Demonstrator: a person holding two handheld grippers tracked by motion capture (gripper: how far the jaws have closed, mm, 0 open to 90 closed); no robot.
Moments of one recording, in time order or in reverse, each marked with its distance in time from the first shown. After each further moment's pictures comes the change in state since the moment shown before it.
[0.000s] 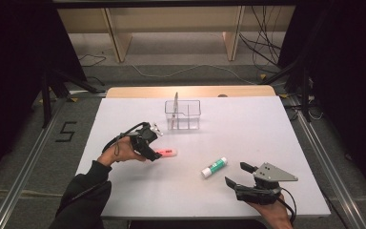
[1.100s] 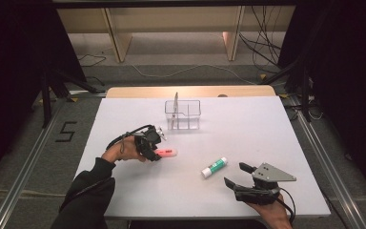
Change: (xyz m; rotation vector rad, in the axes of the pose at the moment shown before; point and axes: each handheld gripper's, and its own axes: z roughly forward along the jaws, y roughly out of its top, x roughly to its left) left arm -0.001 0.006 0.018 0.111 -0.062 0.093; right arm 0.002 0.000 0.002 0.010 0.000 -0.006
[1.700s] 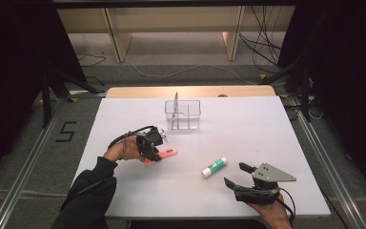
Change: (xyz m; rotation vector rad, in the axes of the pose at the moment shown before) left arm -0.003 0.004 -0.001 0.034 -0.055 0.030; right arm 0.000 0.000 0.000 0.000 0.000 -0.004
